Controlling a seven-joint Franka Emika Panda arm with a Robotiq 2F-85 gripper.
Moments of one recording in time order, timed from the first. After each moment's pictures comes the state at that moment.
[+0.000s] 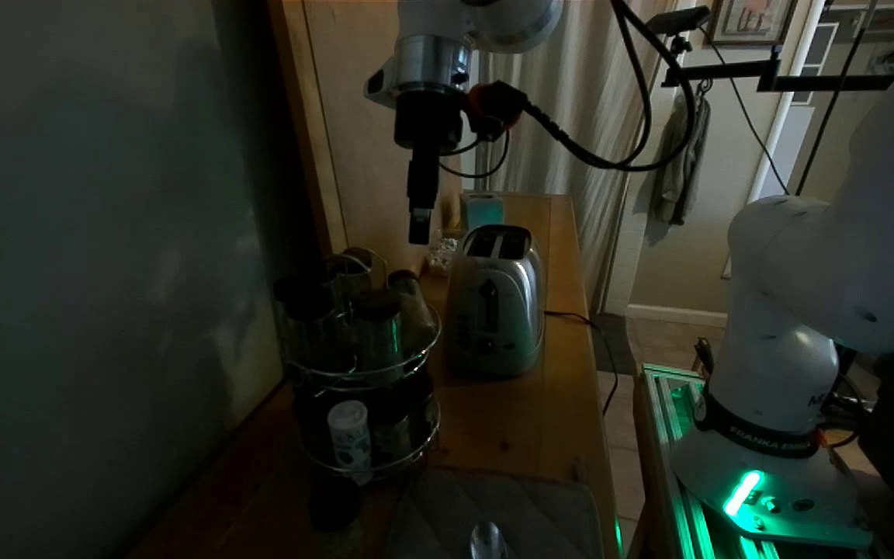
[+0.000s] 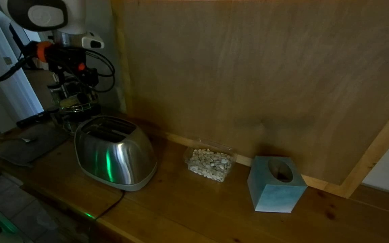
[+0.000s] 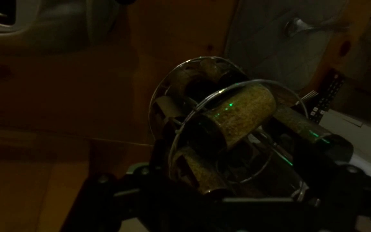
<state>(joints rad) 0.11 -0.37 -0.10 -2.32 0.31 1.93 -0.47</state>
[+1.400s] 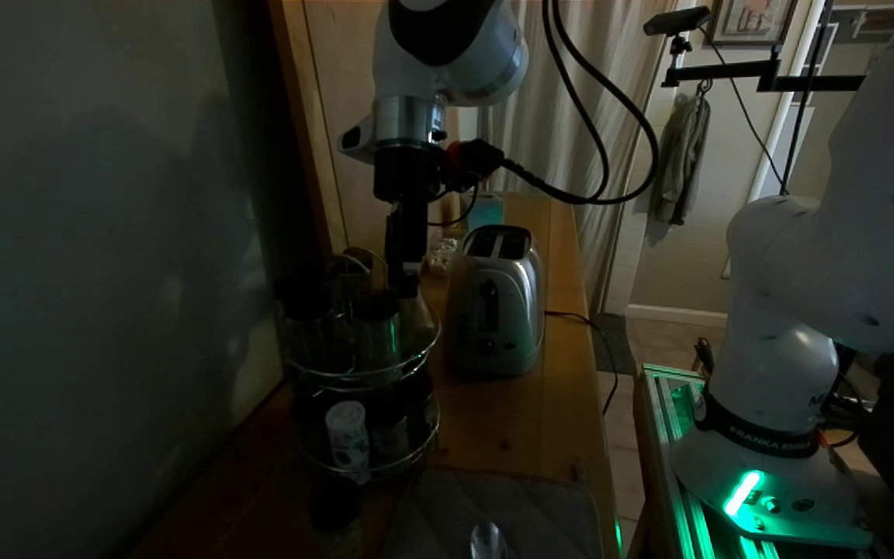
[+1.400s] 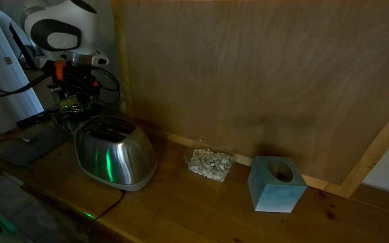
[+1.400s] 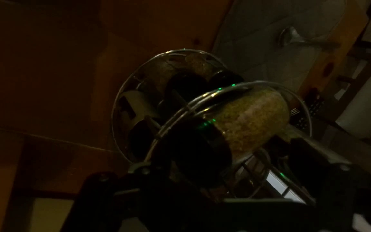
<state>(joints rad) 0.12 -0.24 -0.08 -2.33 0.45 1.98 -0.70</state>
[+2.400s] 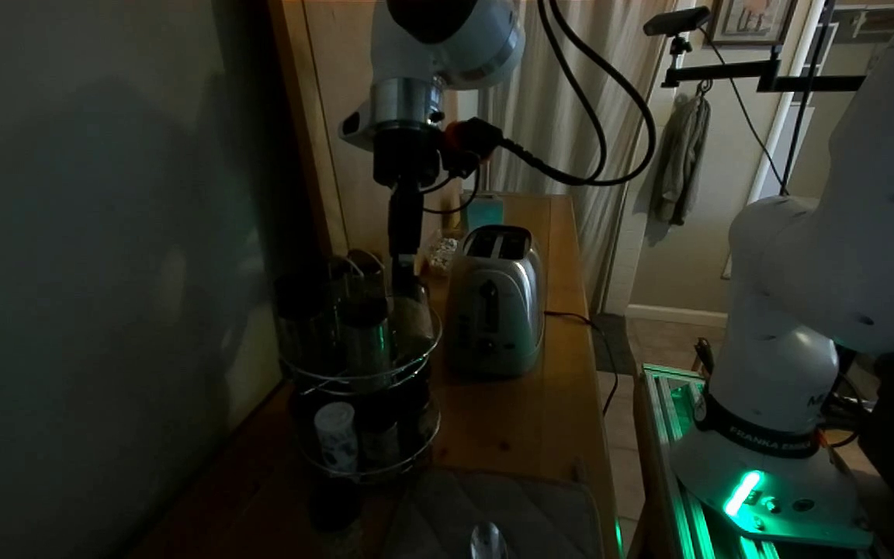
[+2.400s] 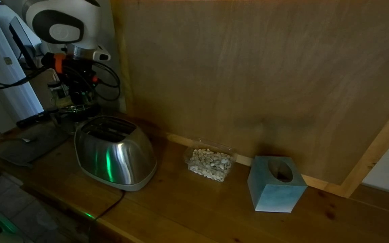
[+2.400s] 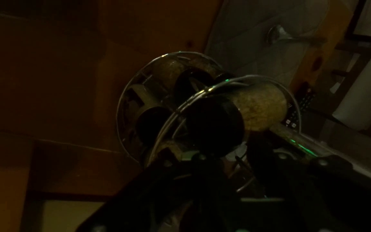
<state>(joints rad) 0.09 -0.24 -0.08 -2.27 0.44 1.90 -0.65</state>
